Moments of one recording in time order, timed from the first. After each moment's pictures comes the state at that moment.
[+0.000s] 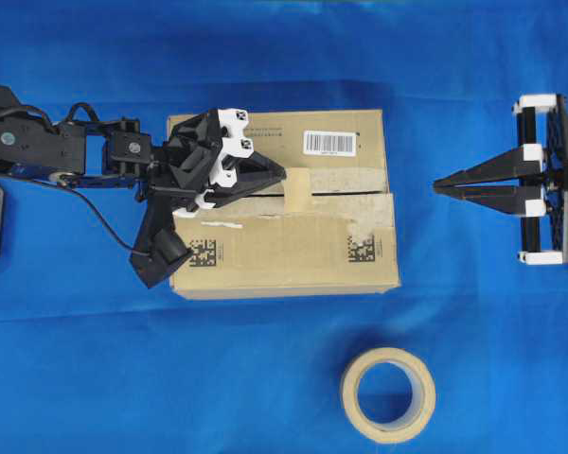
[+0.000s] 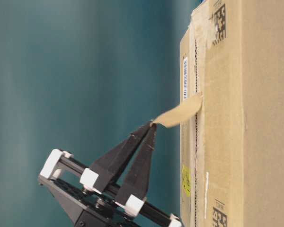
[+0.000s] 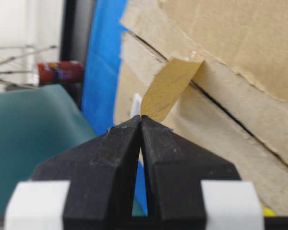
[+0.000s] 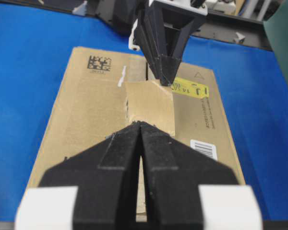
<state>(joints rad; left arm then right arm) 0.06 -0.12 0.72 -0.02 -0.17 1.41 0.00 -0.76 1.15 -0.01 -0.27 -0.01</state>
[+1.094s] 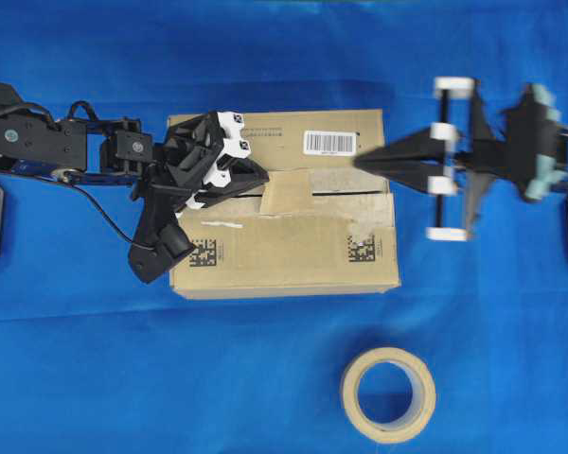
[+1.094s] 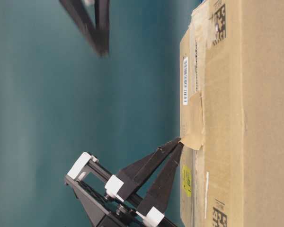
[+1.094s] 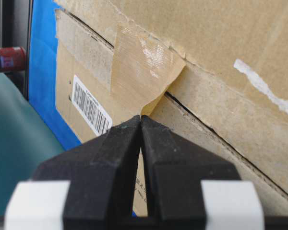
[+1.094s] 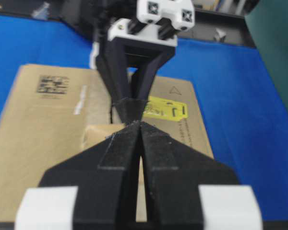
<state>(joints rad) 0.08 -0.11 0.73 -0.02 -0.07 1.40 -0.08 -0.34 0.95 -0.01 -0.47 0.01</state>
